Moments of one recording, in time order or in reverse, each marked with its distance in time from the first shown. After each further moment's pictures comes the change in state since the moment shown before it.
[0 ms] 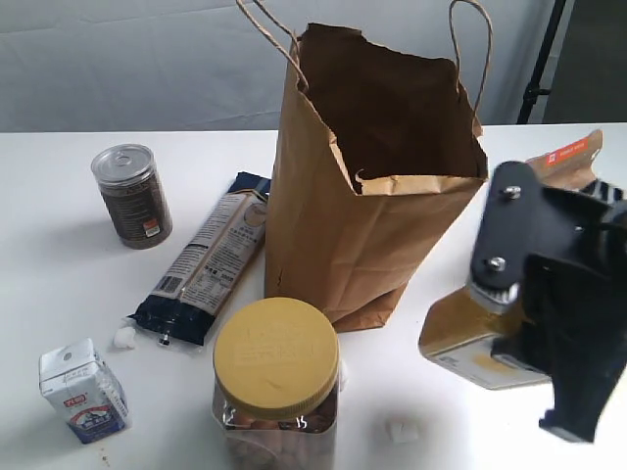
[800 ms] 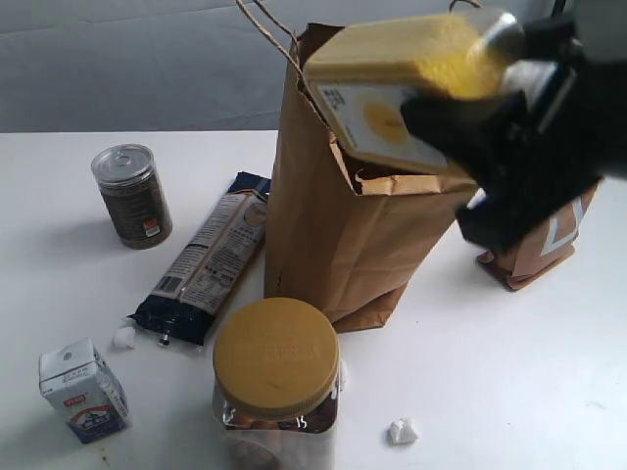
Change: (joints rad) left arm 0.000 0.000 0.000 0.000 0.000 0.000; right arm 0.093 -0.164 -0.047 -0.173 -0.638 0.451
